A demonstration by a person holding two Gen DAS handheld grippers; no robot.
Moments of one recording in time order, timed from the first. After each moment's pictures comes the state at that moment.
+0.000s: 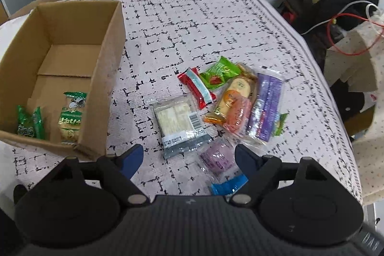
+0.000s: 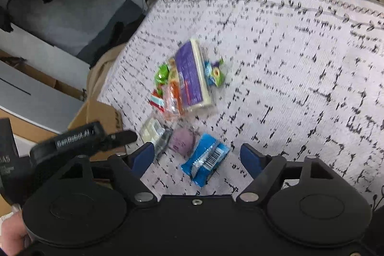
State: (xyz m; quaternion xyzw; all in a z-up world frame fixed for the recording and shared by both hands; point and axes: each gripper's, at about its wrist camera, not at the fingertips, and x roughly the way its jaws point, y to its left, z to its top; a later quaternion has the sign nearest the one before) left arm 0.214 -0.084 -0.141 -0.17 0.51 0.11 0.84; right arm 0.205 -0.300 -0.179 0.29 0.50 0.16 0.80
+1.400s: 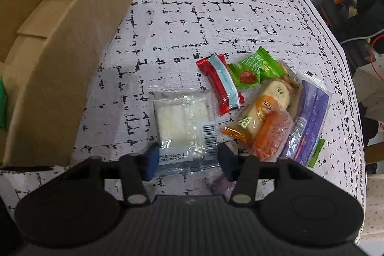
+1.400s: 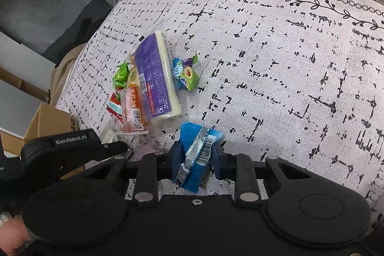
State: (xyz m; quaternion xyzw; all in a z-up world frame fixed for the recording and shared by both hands) left arm 0.255 -0.068 -0.208 -0.24 0.53 0.15 0.80; right arm 0.236 -0.280 -0.213 0.25 0.52 0.09 0.81
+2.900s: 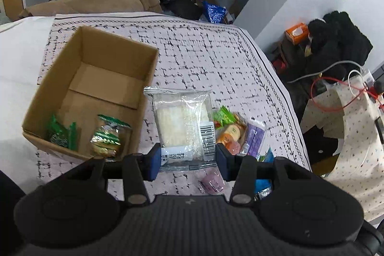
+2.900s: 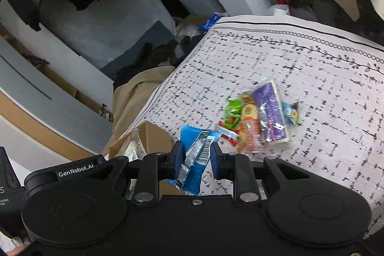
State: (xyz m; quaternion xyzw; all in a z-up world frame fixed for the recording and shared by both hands) left arm 0.172 -0.020 -0.067 -0.26 0.44 0.11 0.85; right arm 0.196 -0.224 -0.084 0.27 0.41 0.19 0.85
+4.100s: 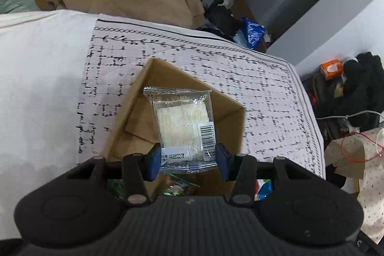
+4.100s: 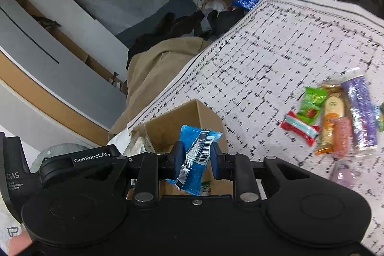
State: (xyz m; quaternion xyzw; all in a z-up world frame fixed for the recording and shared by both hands) left arm 0.195 0.126 -0.096 -0.33 0.44 0.16 0.82; right arm 0.242 -0.083 -0.091 0.21 0.45 0.24 0.83
